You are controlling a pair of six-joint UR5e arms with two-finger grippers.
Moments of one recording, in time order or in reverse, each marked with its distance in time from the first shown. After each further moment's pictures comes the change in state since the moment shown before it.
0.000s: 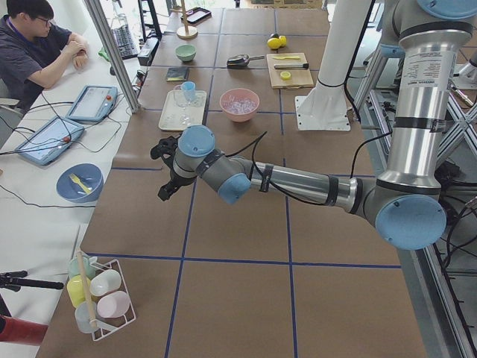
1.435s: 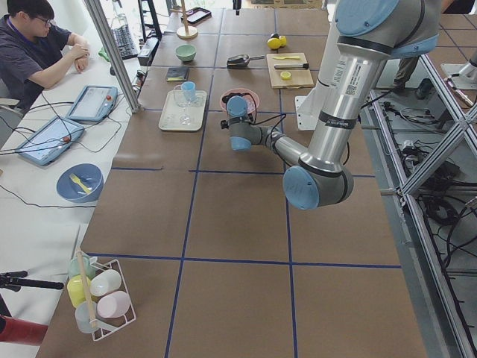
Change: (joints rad) left arm 0.806 -0.316 0.124 -0.346 0.275 -0.141; right arm -0.170 0.018 0.126 0.004 -0.044 0.178
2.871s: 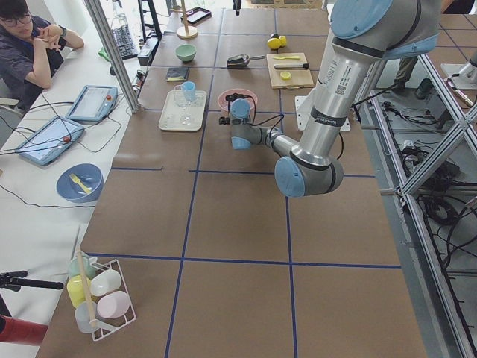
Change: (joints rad) left arm 0.035 -0.091 0.150 -0.123 0.130 0.114; right arm -0.048 -0.005 0.064 -0.002 -0.009 0.113
